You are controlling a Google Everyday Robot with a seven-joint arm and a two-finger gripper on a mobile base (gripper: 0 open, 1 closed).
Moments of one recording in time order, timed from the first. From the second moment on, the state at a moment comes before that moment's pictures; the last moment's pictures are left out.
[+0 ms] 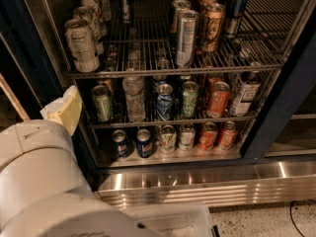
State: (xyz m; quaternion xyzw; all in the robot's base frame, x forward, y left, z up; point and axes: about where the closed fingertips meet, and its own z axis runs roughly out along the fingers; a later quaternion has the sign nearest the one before) arm 0.371 0.222 0.988 -0.23 0.70 0.22 0.64
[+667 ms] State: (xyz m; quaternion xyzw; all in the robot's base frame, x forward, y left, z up) arm 0.388 0.186 0.975 -0.14 0.73 0.22 0.63
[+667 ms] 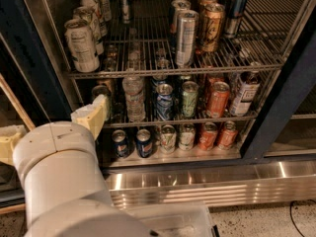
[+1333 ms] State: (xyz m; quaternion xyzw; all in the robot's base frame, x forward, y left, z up) arm 0.390 0.181 0.974 -0.12 0.73 0.22 0.64
